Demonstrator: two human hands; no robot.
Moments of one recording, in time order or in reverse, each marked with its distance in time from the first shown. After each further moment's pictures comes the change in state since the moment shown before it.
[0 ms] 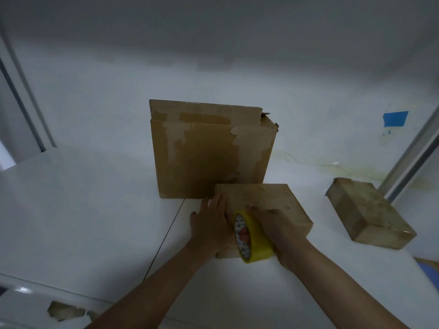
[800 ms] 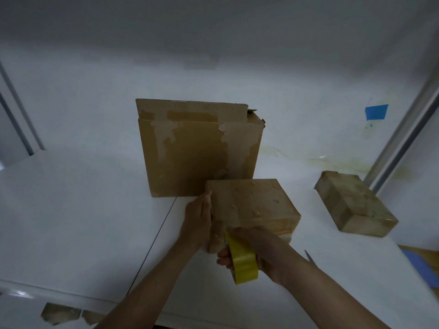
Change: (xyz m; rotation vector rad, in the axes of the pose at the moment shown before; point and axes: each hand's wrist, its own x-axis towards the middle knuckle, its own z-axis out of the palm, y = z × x) left_hand -0.005 -0.011 0.017 -0.929 0.197 -0.019; right_hand -0.023 0.033 -0.012 0.141 -0.386 0.027
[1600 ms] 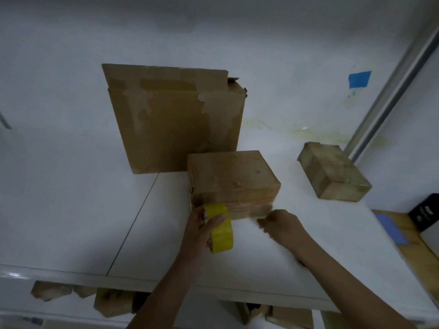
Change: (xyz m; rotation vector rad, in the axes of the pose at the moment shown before) left_hand -0.091 0.018 0.040 -0.741 -0.094 -0.381; right_hand 0.033 0.053 -0.099 -0.836 0.475 0.004
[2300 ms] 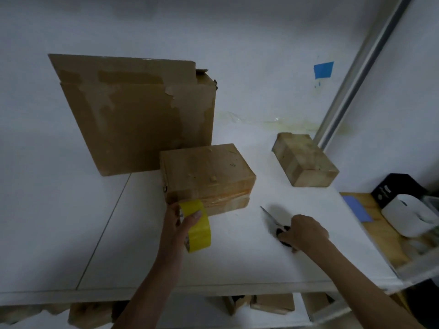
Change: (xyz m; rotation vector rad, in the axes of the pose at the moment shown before) left_hand -0.009 0.005 0.005 -0.006 0.001 0.056; right_hand -0.008 0.070 -0.040 -0.448 0.070 0.268
